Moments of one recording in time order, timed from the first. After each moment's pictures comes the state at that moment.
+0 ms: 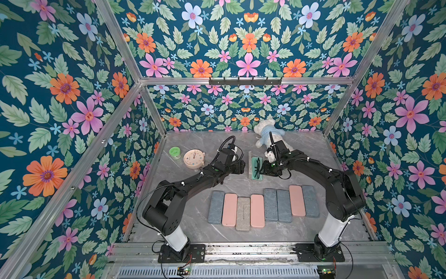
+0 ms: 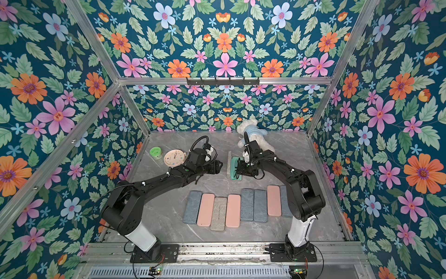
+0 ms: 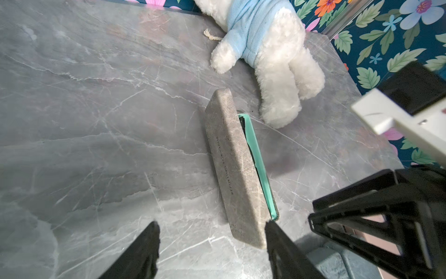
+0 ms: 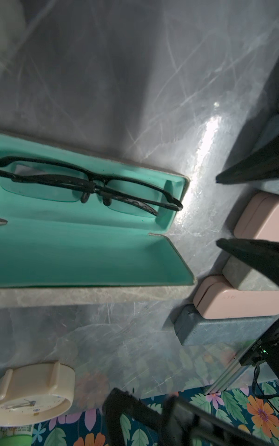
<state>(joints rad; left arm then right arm) -0.62 1.68 1.05 0.01 0.07 -0.41 0.39 1.82 1.31 -0.63 -0.34 0.45</state>
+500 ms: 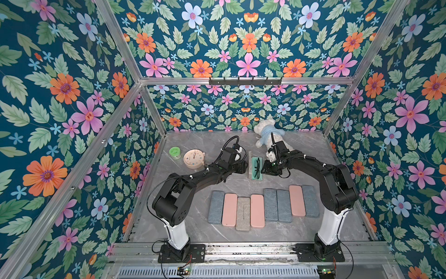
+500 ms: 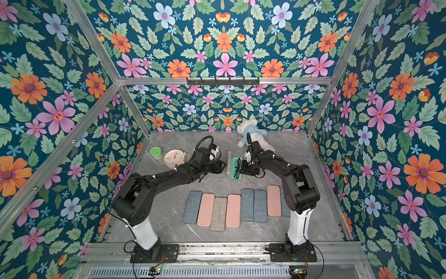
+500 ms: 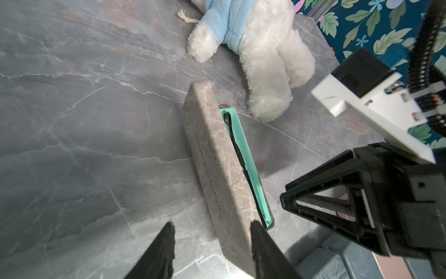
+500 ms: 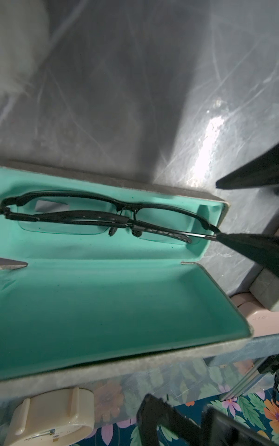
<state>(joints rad) -0.62 1.79 1.10 0.05 0.16 -0.38 0.36 1.90 1.33 -0.57 -0.36 0.44</state>
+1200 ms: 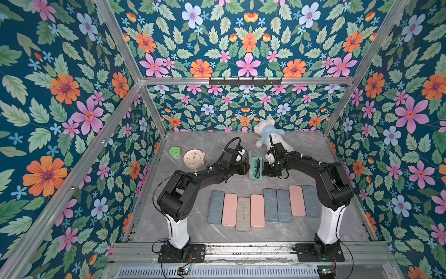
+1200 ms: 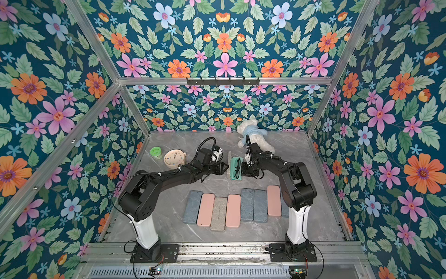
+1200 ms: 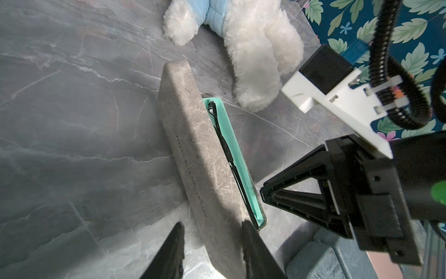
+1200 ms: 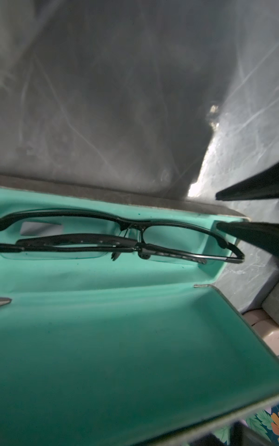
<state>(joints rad) -0.62 1.85 1.11 0.10 0.25 -0.38 0.36 1.96 1.33 -0.56 -0.34 0.43</state>
